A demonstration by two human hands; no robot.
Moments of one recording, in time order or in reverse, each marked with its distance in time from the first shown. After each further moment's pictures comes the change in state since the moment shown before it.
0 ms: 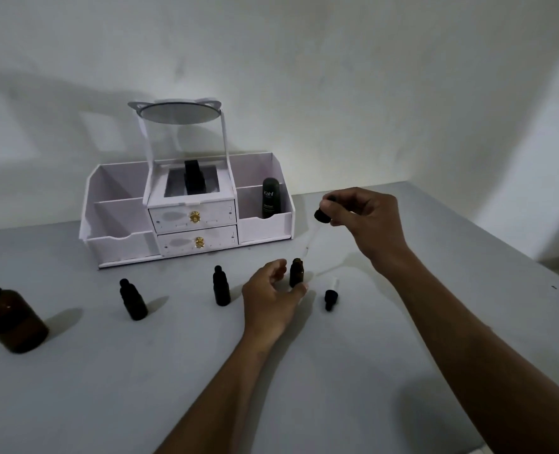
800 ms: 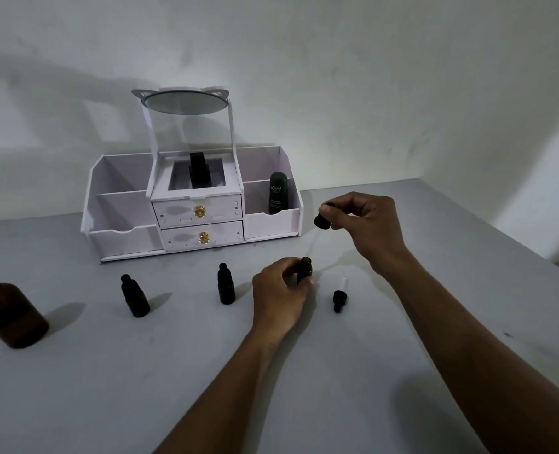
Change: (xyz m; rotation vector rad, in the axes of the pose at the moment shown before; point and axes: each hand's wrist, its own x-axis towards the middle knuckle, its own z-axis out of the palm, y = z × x) left_hand 0.014 -0.004 0.008 0.113 -0.010 0.087; right_hand 0.007 0.020 0.015 -0.121 -0.036 0.025
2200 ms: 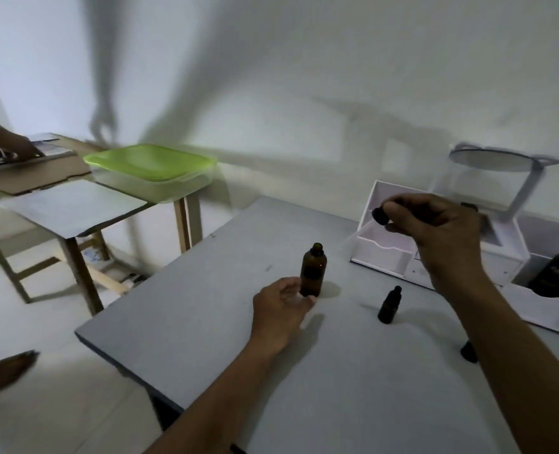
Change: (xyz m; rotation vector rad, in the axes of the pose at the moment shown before) left_hand -0.105 -0.121 -0.313 -0.171 0.542 -0.362; right_hand -0.041 -0.175 0.256 0.414 -0.392 -0.239
